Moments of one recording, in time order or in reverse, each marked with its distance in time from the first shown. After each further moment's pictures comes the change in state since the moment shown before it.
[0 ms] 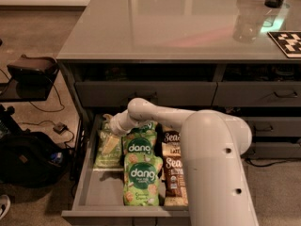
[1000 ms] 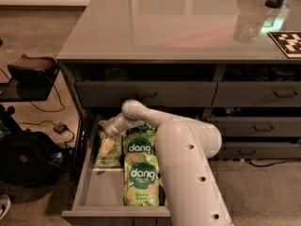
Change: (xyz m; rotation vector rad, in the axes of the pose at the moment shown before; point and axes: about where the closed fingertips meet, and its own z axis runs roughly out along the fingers) arm 0.024 -0.002 0.061 -0.153 -0.024 0.058
